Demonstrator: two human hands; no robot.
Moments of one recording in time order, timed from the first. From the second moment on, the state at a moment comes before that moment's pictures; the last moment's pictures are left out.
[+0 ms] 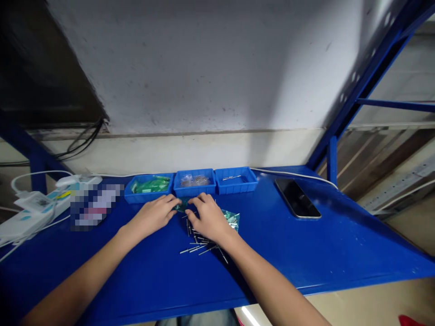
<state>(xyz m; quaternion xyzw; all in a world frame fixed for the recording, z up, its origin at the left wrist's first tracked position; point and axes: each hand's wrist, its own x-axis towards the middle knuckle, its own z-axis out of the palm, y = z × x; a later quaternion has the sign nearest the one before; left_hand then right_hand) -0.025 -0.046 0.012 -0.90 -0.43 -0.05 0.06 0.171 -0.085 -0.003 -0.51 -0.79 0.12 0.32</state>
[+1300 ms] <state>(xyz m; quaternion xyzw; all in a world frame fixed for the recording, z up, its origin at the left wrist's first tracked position) -0.122 0.041 0.054 -0.89 -0.46 -0.01 0.02 0.162 -0.088 0.002 -0.52 -0.62 0.22 0.55</state>
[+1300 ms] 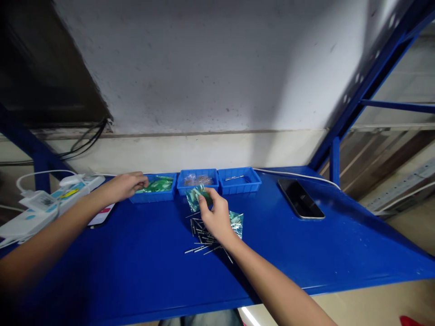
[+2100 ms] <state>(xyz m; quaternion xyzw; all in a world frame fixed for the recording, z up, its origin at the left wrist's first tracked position) 0.007 -0.041 0.011 -0.54 -0.41 -0.45 -0.59 0.166 -0.090 0.001 -0.47 -0.76 0.01 0.45</state>
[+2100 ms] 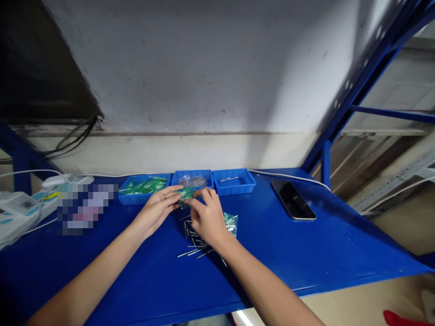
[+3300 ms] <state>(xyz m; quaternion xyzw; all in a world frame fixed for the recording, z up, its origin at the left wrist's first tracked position) -0.001 -0.062 -0.003 -0.81 -0.33 -0.48 -0.12 0.157 -0.084 0.000 -0.51 -0.59 0.32 0.54</state>
